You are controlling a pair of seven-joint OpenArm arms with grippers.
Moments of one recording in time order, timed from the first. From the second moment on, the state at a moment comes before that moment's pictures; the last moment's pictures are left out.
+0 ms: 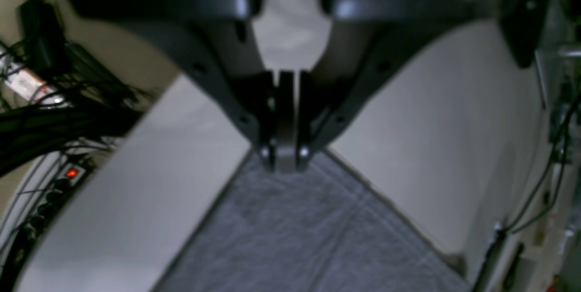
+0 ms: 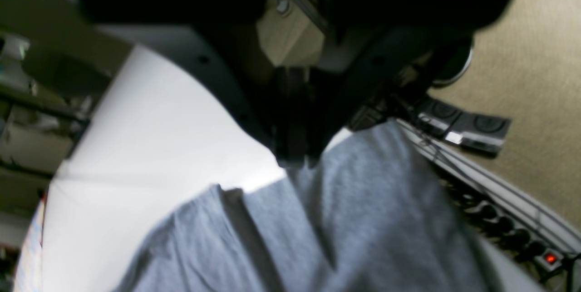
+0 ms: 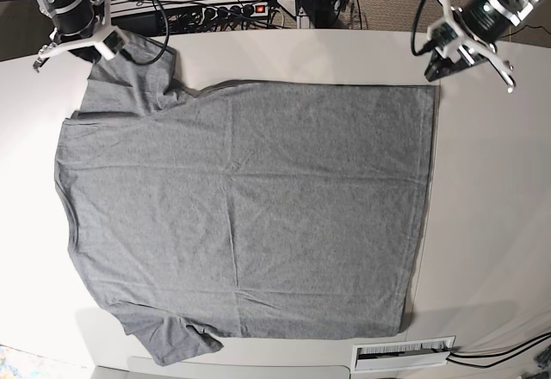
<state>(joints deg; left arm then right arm) 51.9 -37.4 -12.2 127.5 6.6 -22.8 8.1 -59.3 37.3 20.0 129.7 -14.0 19.5 -35.7</state>
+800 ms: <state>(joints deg) 23.8 -47.7 23.6 103.1 27.6 -18.8 1.3 -59.3 37.3 20.0 129.7 -14.0 22.1 -35.1</state>
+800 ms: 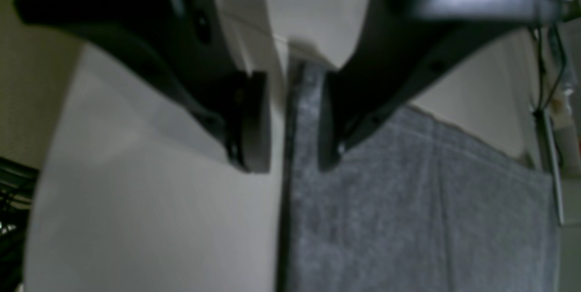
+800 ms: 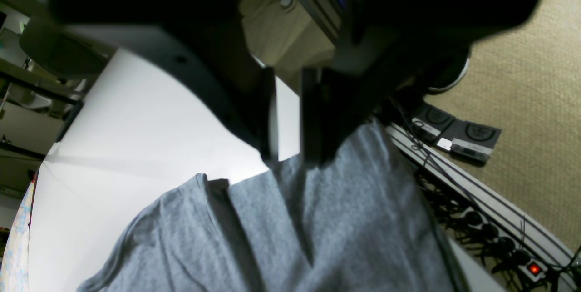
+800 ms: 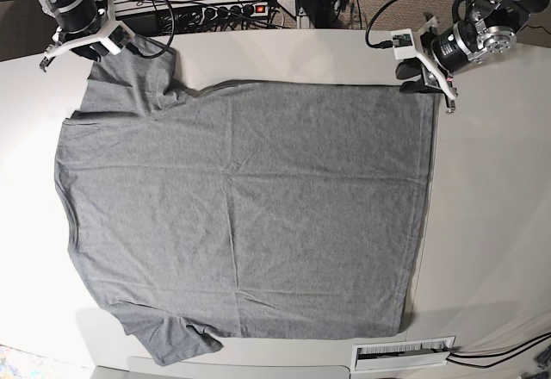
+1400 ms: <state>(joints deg) 15.1 -47.9 28.4 92.0 28.3 -12.5 -3.9 -58.9 37.3 20.0 129.7 -14.5 22.2 -35.4</state>
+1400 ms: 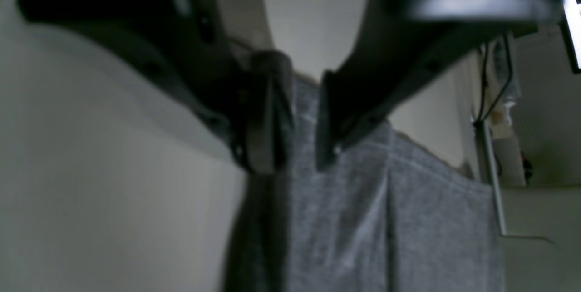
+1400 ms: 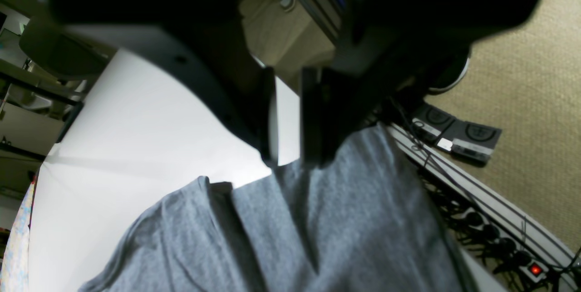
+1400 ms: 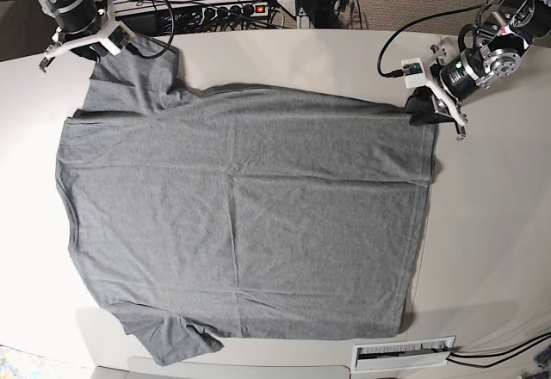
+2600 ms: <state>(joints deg) 24.0 -54.2 27.9 94.8 32.2 -6.5 9.0 -46.9 35.4 2.8 120.6 -12.6 33.8 -34.7</state>
